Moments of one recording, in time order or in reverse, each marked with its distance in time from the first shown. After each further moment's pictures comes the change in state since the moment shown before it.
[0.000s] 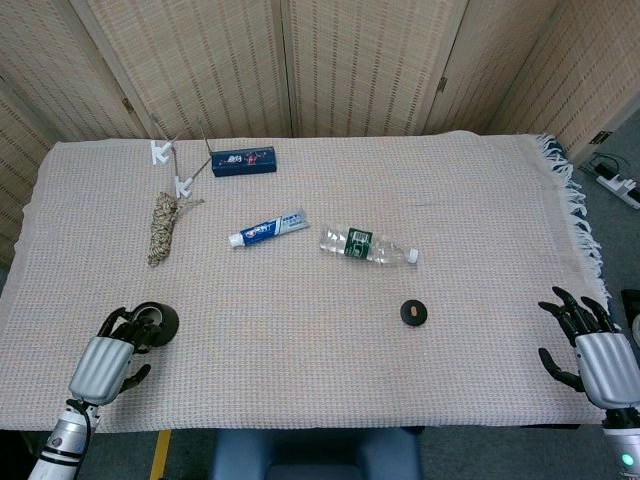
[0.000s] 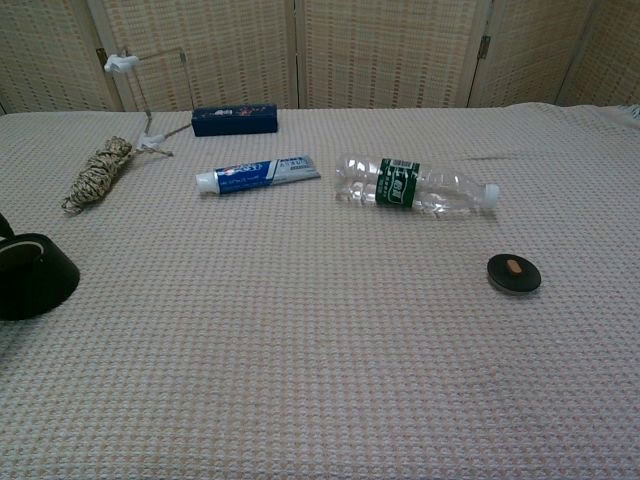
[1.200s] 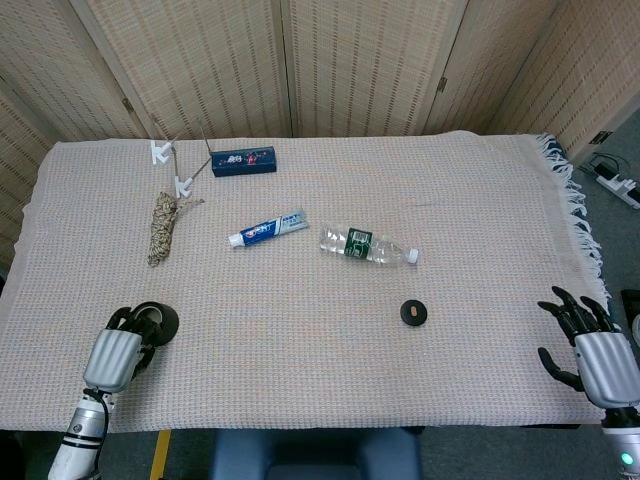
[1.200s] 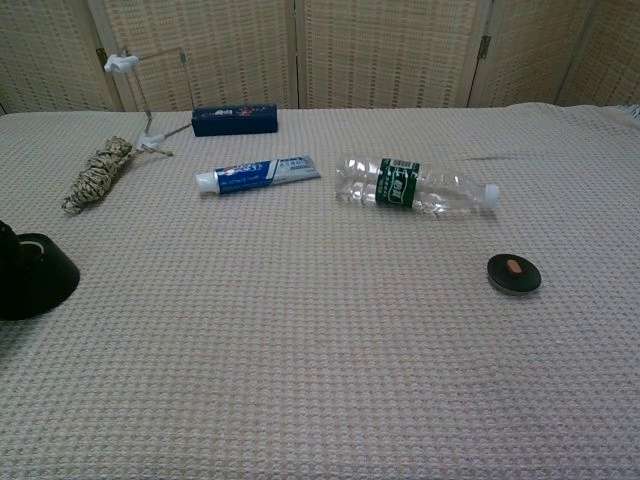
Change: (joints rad) left arm -0.025 -0.186 -0.038 0.254 -0.040 0.025 -0.034; right arm 0.004 0.003 0.000 -0.004 0.004 -0.005 0.002
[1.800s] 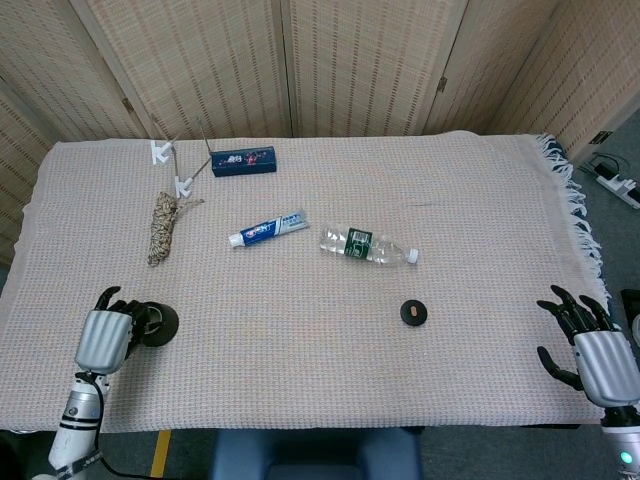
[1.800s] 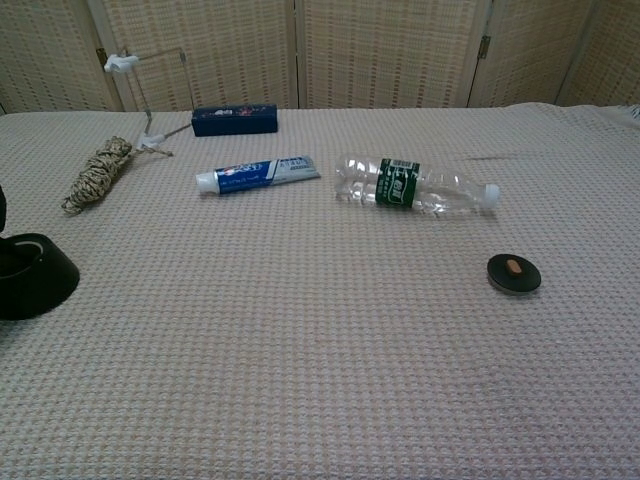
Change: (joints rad) left arm -0.052 -0.011 -0.072 0.053 -0.007 0.042 -0.039; right arm 0.002 0.003 0.002 -0.007 0.001 0.002 -0.004
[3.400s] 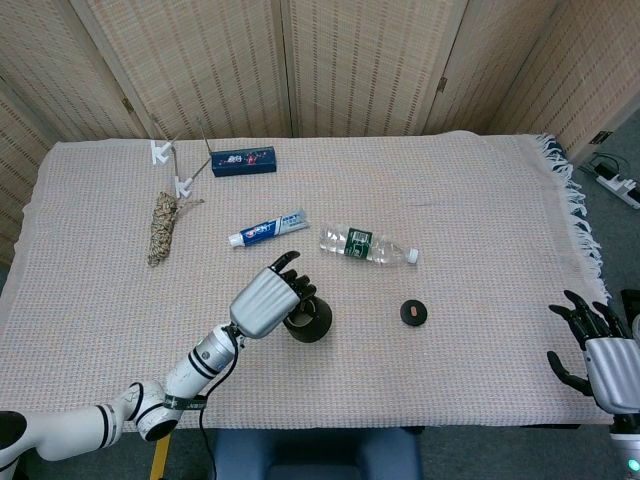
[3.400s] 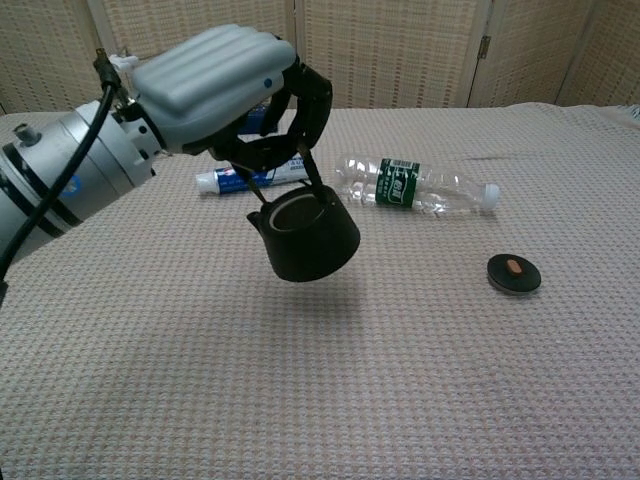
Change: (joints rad) left arm -0.531 -0.144 -0.136 -0.139 0.135 -0.295 0.154; right arm -0.028 0.000 -0.004 -0.001 0.026 0.011 -0.007
